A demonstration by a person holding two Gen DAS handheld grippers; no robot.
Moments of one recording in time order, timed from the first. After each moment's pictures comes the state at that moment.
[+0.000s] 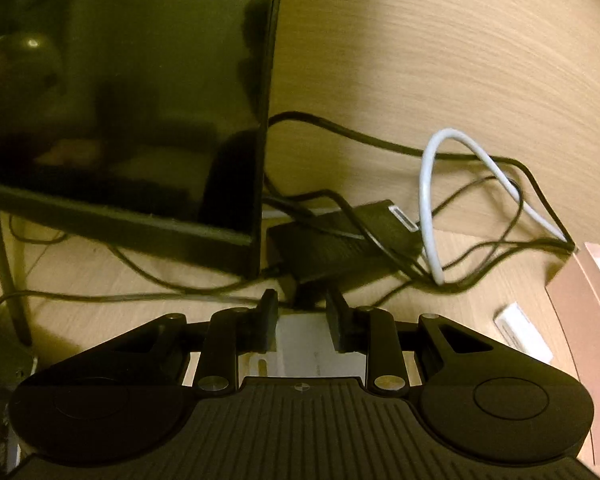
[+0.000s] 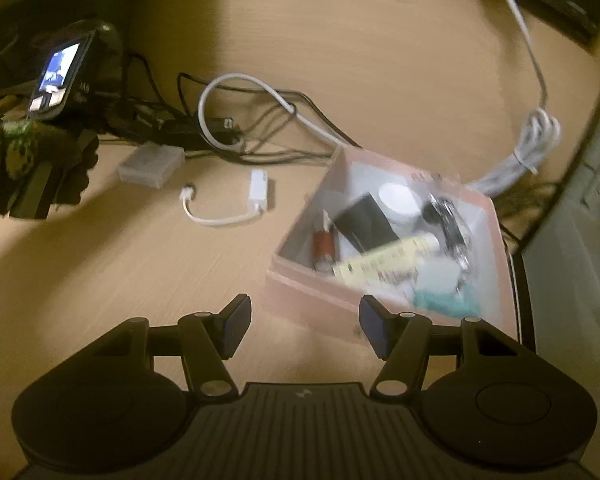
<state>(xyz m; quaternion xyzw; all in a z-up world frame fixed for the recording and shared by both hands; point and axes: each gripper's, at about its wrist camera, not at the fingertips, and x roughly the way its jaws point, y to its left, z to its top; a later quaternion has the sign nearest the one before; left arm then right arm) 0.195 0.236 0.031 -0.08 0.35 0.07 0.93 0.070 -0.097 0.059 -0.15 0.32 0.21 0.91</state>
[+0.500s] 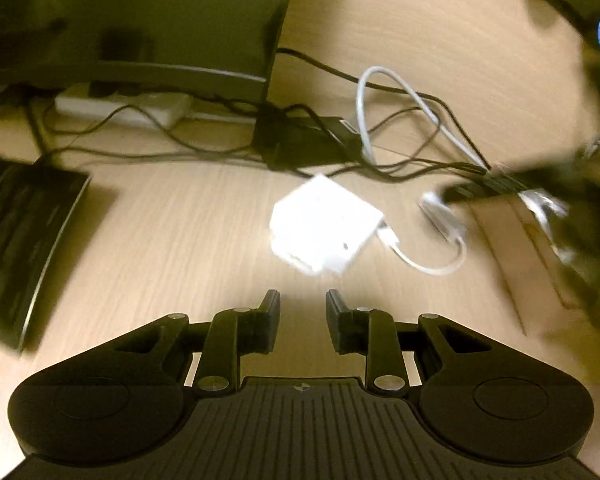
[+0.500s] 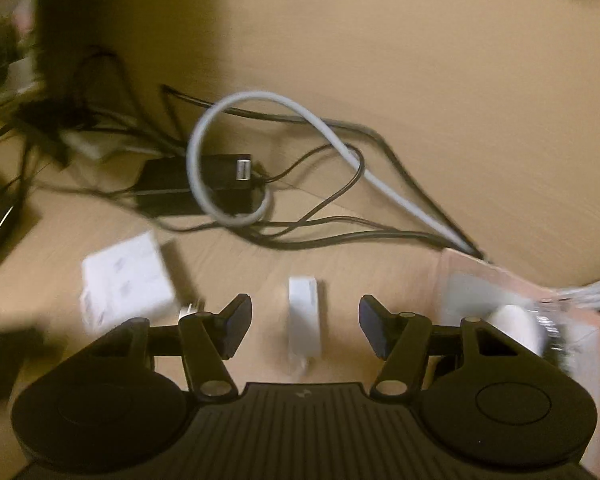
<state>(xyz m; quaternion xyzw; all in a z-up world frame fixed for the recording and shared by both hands) 0.058 0.219 0.035 -0.14 0.38 0.02 0.92 0.228 0.033 0.050 -0.14 0.39 0.22 0.88</state>
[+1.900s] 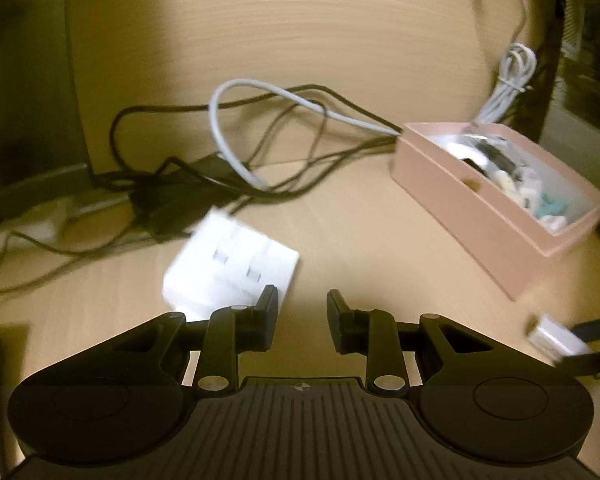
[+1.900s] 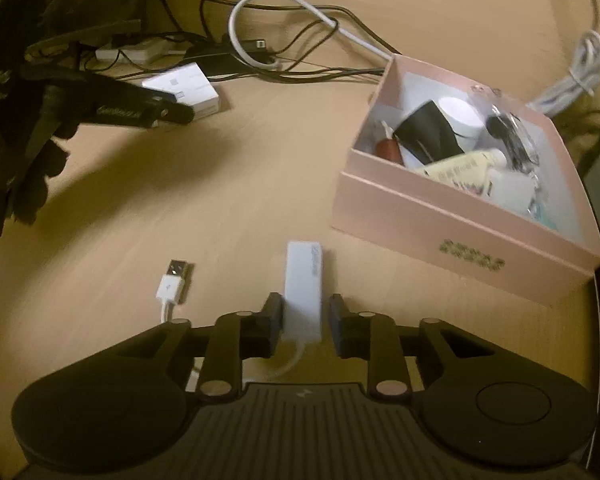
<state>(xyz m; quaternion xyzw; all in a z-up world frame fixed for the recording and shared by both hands) 0.110 0.159 0.027 0.03 0.34 -0.11 0.93 0.052 -0.080 0.010 -0.13 0.42 0.21 0.87</state>
